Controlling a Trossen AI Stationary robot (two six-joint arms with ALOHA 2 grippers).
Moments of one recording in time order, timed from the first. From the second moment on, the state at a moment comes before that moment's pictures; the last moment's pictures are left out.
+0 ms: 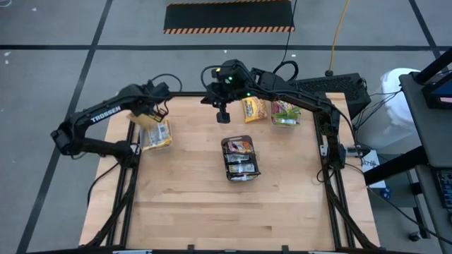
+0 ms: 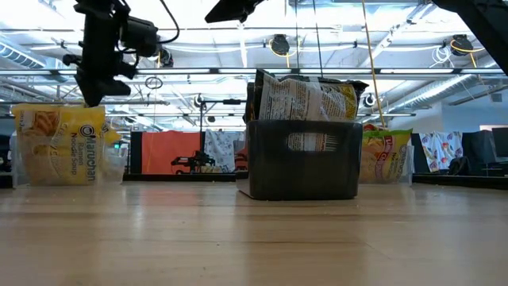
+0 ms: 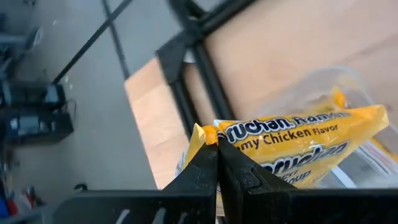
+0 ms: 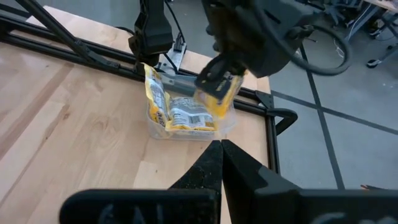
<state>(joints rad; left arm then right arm) 0.71 1.22 1.04 -1.28 -0.61 -0.34 -0.28 2.00 2.24 -0.78 -0.21 -0.44</state>
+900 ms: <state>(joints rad) 0.55 1.22 1.28 -1.57 -0.24 -0.06 -0.32 2.00 2.24 -0.73 -0.21 -0.48</state>
